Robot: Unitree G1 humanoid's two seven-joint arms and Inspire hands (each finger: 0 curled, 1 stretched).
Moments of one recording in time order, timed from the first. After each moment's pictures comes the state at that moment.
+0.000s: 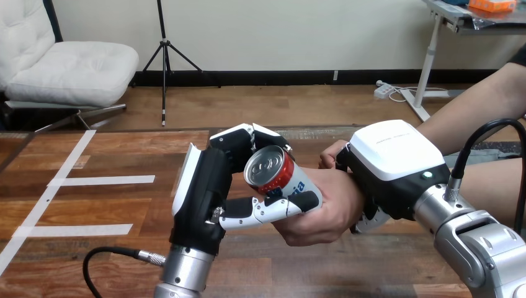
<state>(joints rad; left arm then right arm) 0.01 -0.02 -0.15 0.21 0.06 -0.69 -0.13 -0.15 -0.55 0.24 -0.29 -1.06 0.06 0.40</state>
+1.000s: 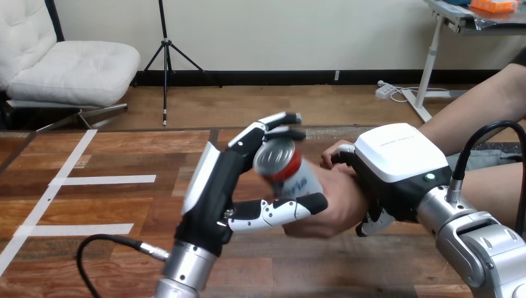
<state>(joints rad) 0.01 0.03 -0.16 0.14 0.22 -0.60 -0.11 -0.15 -0.55 0.24 -0.26 -1.08 0.07 0.41</state>
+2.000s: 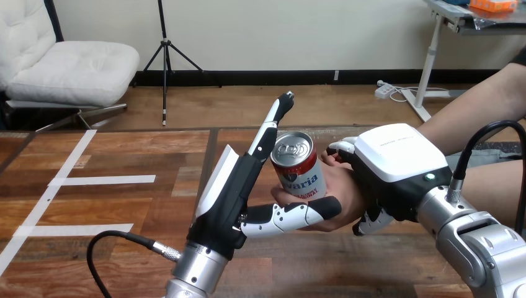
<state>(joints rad) 0.01 0.03 -0.19 0.13 0.27 -0.59 -0.09 -0.15 -0.55 0.24 -0.26 -1.05 0.07 0.41</state>
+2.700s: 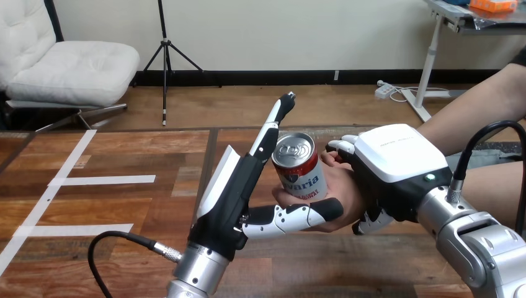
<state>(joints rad) 0.01 0.03 -0.20 0.13 0.27 -0.59 -0.09 -0.14 -0.55 0.24 -0.26 -1.05 0.07 0.41</state>
